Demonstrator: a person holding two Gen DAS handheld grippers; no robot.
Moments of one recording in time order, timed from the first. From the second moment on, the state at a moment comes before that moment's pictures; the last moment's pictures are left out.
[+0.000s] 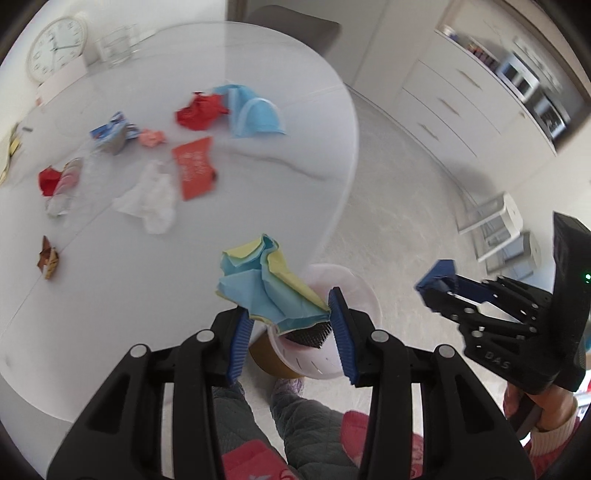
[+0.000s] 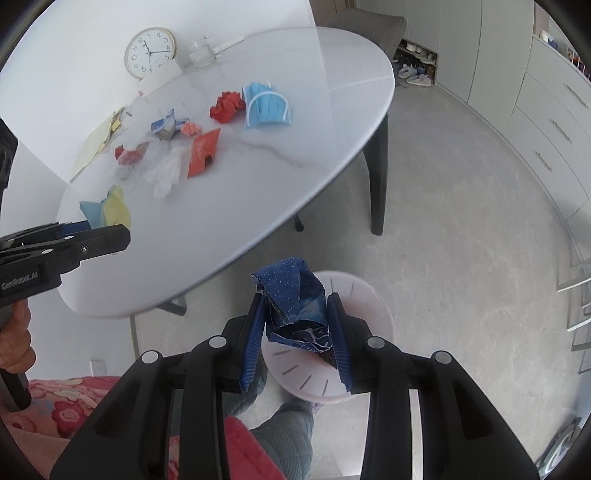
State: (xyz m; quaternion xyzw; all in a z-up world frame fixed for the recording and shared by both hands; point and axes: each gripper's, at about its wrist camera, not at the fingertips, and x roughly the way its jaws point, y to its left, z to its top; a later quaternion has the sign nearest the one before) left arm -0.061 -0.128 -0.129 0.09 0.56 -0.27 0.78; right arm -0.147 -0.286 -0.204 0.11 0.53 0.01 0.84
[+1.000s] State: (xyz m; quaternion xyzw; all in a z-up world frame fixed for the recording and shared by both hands) left arm -0.130 -0.182 -0.127 0.15 0.55 -0.32 0.76; right arm -0.193 -0.348 -0.196 0.15 0.50 -0.08 0.85
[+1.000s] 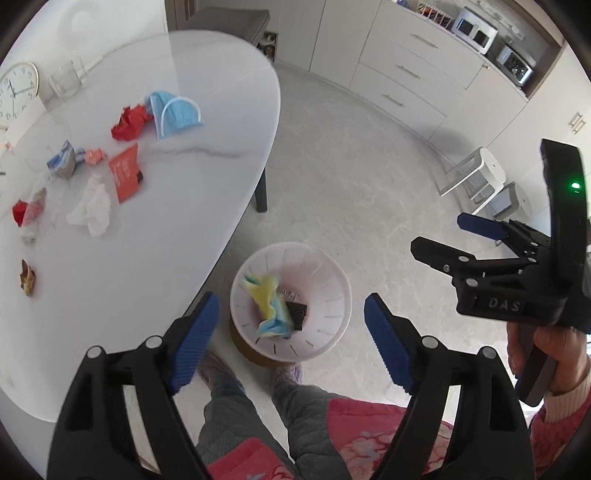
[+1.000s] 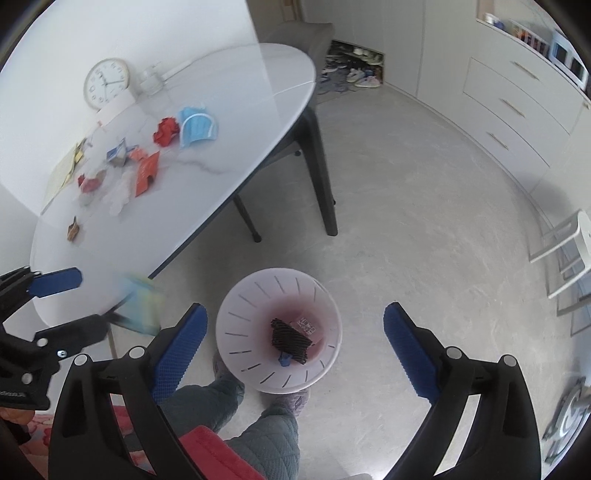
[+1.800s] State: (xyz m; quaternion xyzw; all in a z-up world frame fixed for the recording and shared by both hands) left arm -0.067 -0.077 -0.090 0.05 0.52 -0.21 0.83; right arm -0.141 -0.286 -0.155 0.11 0.48 -0.05 0.87
